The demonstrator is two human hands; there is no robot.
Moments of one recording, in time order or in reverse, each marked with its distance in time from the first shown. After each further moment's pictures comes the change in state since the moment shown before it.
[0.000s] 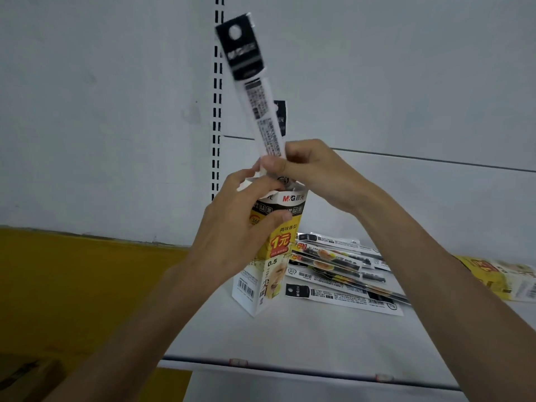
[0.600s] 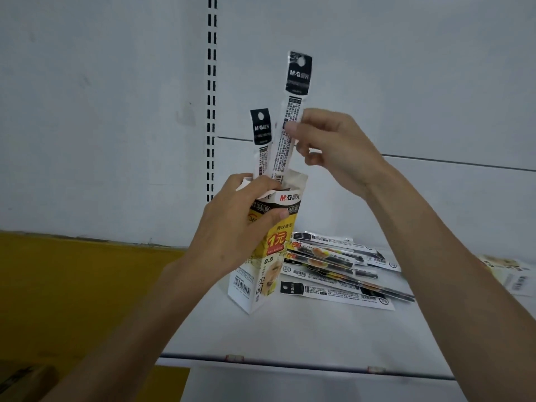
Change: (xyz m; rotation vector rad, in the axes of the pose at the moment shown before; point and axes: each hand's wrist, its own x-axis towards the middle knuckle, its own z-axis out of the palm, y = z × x) left_hand 0.004 -0.001 0.004 0.029 -0.039 0.019; right_hand -0.002 -0.008 -0.030 0.200 0.170 0.002
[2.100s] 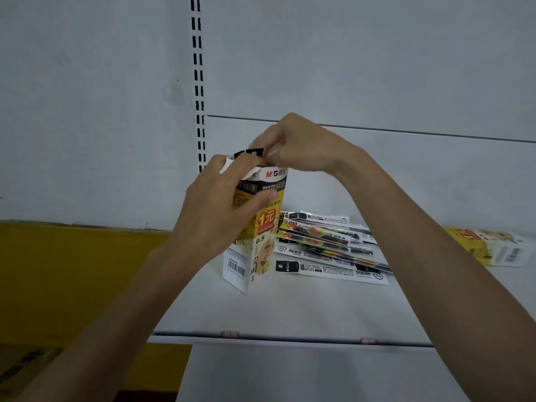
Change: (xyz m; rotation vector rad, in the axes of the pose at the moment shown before) left_hand -0.005 -0.005 0.003 0.108 0.097 0.058; right_hand 0.003 0.009 0.022 -0.575 -0.265 0.063
